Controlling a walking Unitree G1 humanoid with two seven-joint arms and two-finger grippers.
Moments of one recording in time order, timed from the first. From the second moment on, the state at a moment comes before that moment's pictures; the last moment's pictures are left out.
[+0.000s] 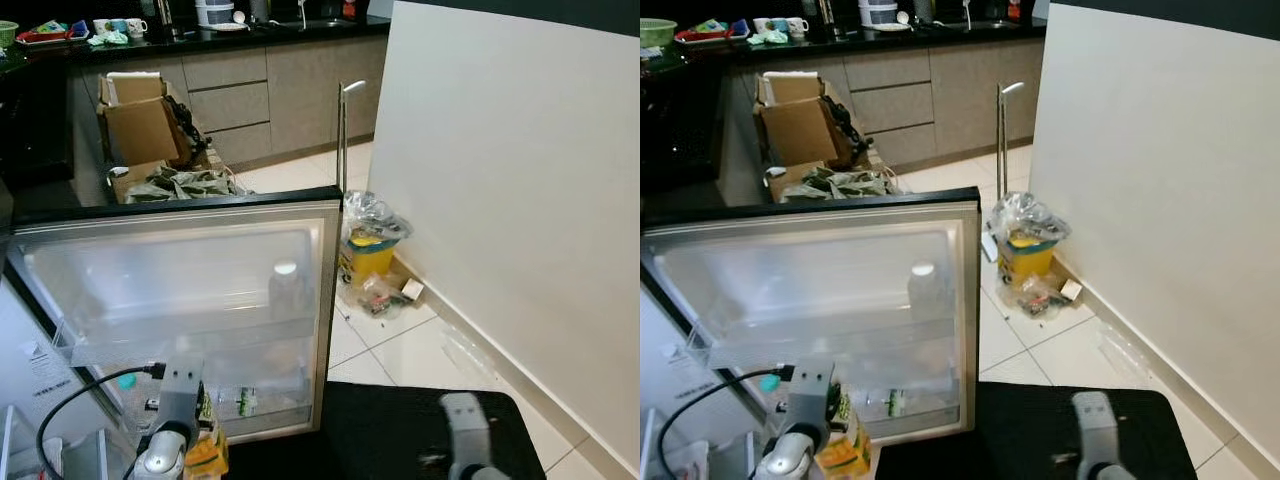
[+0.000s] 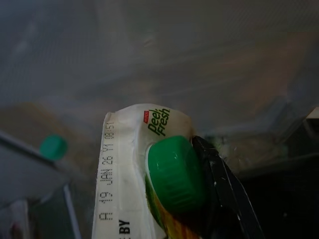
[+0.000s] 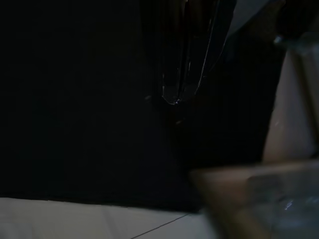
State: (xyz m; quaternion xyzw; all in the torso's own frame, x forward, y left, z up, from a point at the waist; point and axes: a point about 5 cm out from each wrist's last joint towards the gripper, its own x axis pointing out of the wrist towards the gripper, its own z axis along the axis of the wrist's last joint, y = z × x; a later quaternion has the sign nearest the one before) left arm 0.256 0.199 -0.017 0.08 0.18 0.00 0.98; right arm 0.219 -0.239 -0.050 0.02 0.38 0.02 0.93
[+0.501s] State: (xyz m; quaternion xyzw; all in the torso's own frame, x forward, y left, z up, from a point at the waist) left arm 0.261 0.214 -0.005 0.12 0.14 -0.01 0.98; right arm 0.239 -0.227 -0.037 -0.05 0.36 0.13 0.92
